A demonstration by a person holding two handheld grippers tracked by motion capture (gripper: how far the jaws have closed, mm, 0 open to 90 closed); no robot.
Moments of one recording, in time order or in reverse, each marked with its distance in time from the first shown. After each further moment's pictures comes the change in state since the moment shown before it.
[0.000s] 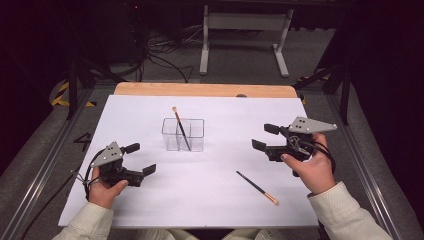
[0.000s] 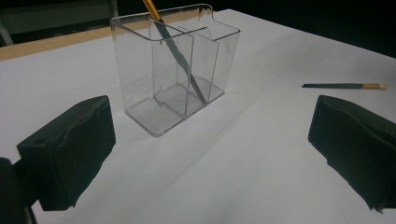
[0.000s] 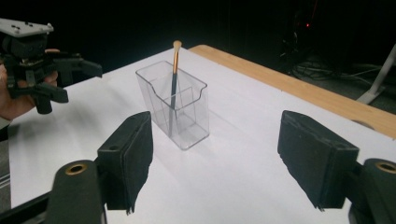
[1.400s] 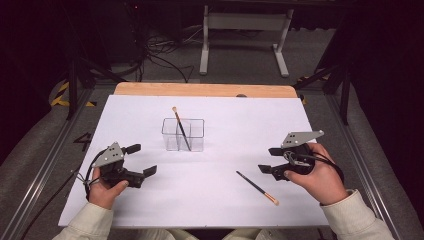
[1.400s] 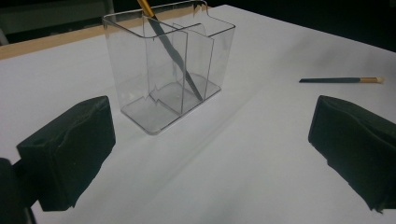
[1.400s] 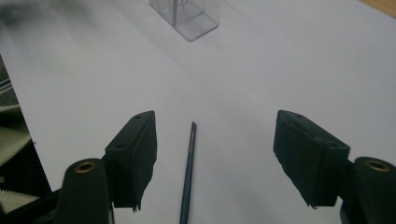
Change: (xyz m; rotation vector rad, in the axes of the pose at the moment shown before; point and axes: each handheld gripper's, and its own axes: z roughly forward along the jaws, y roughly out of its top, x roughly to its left) left arm -0.002 0.000 0.001 0.016 -0.012 0.013; right arm 0.009 -0.024 -0.007 0.409 0.015 -0.039
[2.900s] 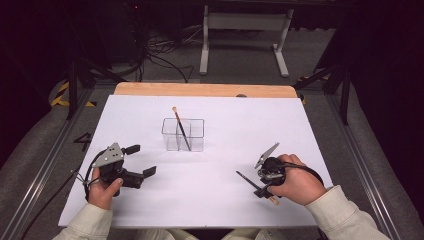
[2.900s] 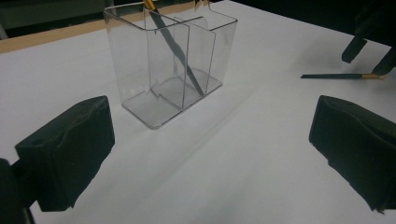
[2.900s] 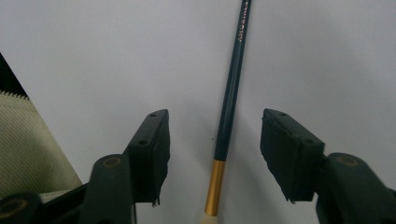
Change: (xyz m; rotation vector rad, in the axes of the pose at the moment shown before) left arm 0.000 -0.001 -0.001 0.012 0.013 -0.013; right arm 0.016 -0.021 0.067 0.518 0.097 -0.037
